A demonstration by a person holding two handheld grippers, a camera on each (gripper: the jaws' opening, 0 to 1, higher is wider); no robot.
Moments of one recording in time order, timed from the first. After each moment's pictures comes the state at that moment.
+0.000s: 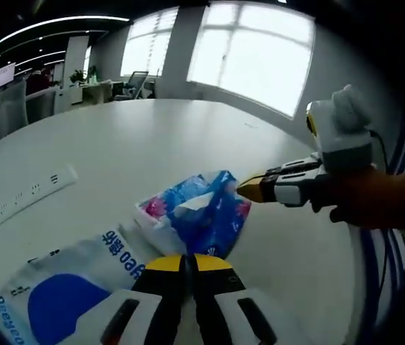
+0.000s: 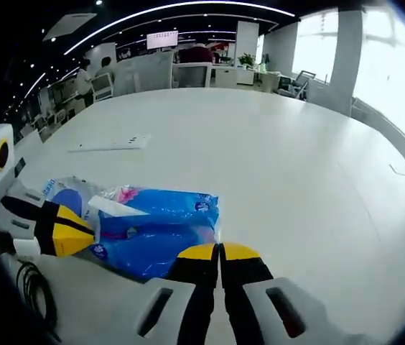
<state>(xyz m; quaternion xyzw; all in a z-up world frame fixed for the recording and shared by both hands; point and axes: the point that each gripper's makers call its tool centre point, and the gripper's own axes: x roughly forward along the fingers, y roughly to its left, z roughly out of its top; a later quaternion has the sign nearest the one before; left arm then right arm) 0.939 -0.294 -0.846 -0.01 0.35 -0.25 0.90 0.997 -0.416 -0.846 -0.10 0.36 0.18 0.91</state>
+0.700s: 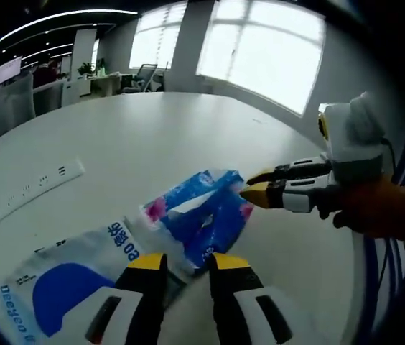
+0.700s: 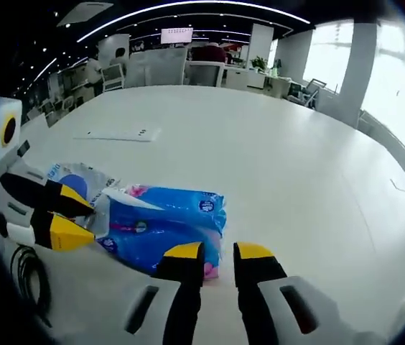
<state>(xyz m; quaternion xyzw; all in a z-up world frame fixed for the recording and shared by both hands) 0.932 -0.289 -0.838 -0.01 0.37 -0.22 0.90 0.991 -0.414 -0.838 -0.14 0.34 0.20 0.91</state>
